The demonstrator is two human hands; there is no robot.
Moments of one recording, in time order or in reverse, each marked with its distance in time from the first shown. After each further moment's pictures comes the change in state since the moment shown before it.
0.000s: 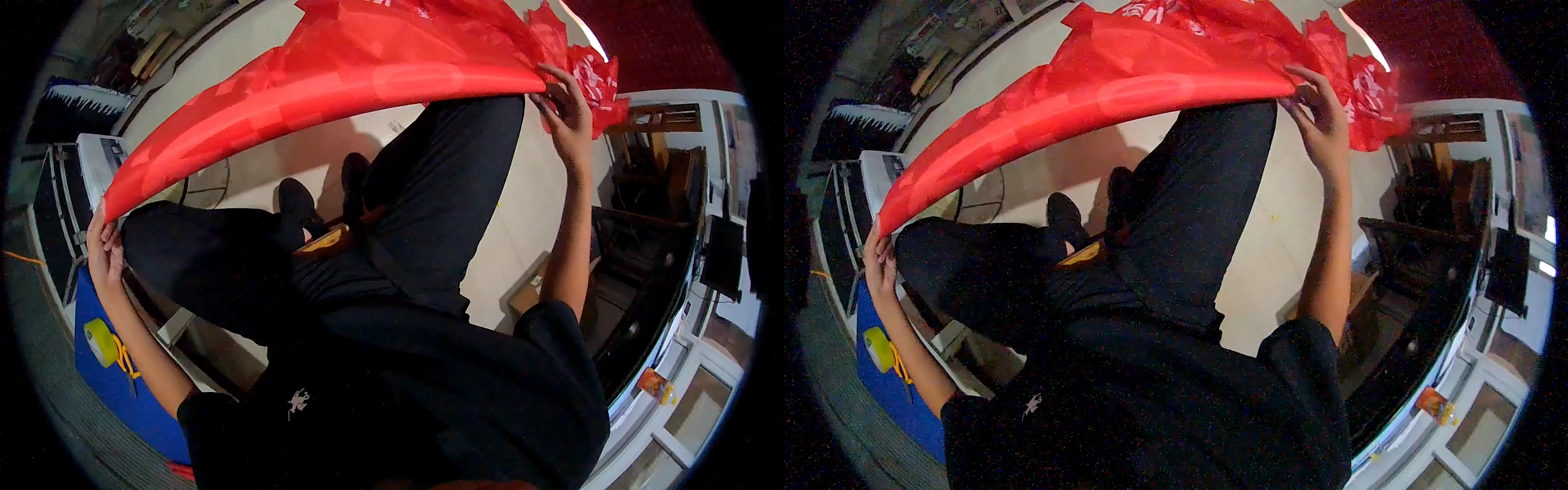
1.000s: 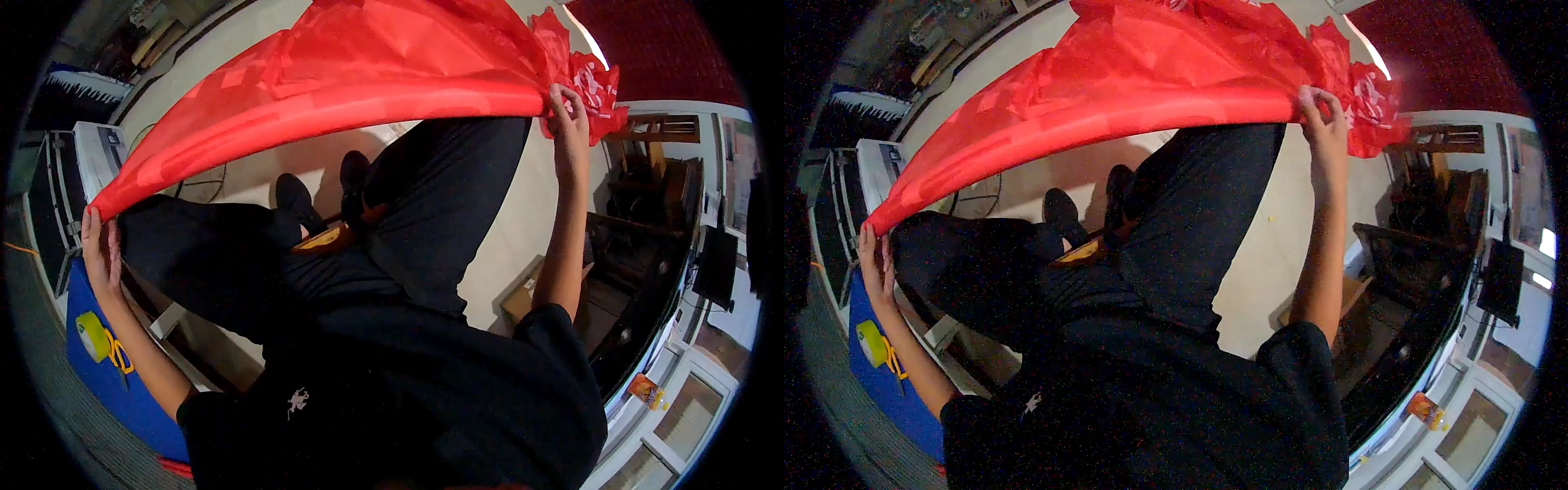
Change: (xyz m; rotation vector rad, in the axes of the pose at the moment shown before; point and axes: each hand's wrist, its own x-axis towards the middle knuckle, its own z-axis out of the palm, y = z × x) left_hand -0.020 -0.014 0.002 0.039 0.241 0.202; right_hand 0.000 -0.010 0.018 0.238 0.364 0.410
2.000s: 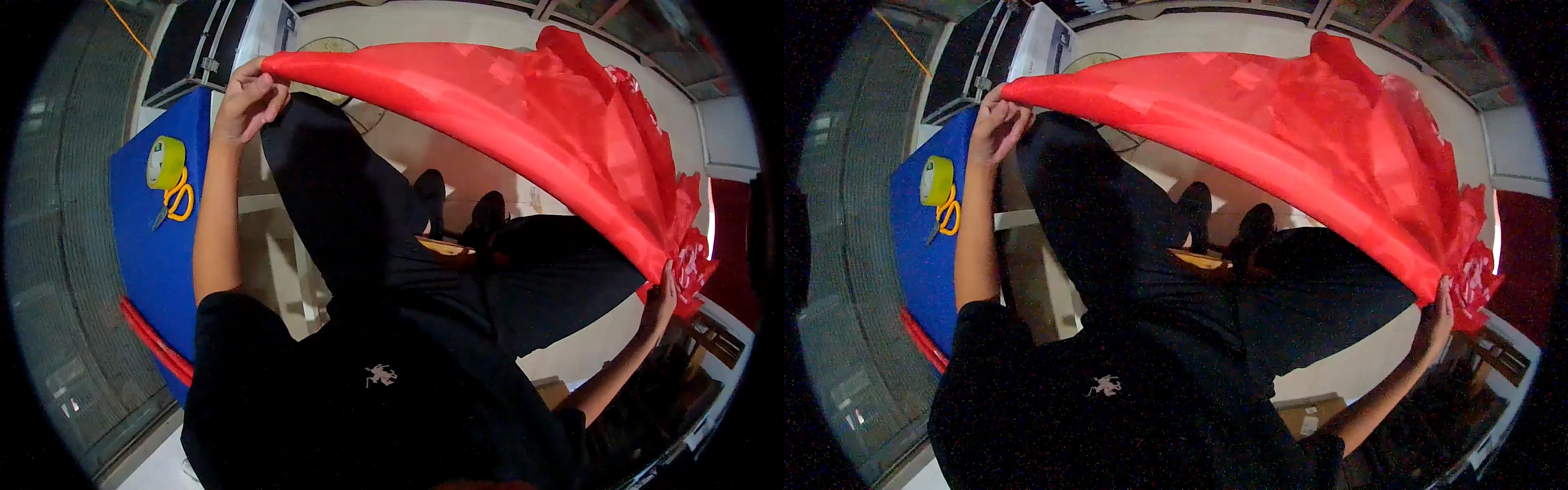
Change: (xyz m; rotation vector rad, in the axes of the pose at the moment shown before) left_hand -0.012 0.009 0.011 -0.170 -0.565 0.270; right_hand 0.052 0.073 -0.088 -0.997 -0.453 -0.553
